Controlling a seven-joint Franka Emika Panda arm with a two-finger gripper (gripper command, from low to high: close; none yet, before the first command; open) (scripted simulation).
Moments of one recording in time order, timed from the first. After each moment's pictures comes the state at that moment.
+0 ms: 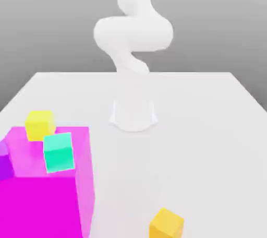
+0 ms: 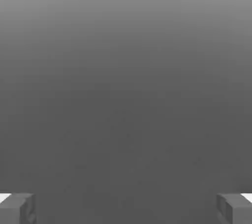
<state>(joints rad) 0.02 -0.71 -0.01 -2.31 -0.01 2.33 0.74</state>
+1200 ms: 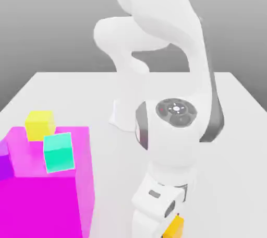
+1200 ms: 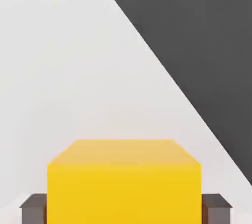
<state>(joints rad) 0.14 0.44 0.00 -2.38 -0.01 2.82 0.00</state>
